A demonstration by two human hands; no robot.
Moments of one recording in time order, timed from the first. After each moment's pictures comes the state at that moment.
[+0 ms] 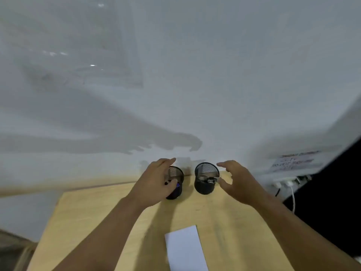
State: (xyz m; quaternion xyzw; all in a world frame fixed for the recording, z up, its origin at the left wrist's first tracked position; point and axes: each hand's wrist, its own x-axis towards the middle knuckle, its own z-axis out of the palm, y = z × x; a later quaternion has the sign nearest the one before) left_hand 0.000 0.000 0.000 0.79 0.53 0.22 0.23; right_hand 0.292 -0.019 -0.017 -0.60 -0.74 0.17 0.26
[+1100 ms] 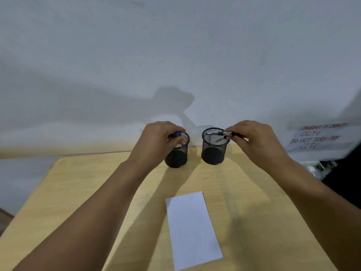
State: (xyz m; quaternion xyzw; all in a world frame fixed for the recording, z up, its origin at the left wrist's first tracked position) left_hand 0.016 -0.029 -0.042 0.80 0.46 0.38 0.05; right_hand 0.291 -0.036 -0.048 -0.50 -0.80 -0.05 0.33
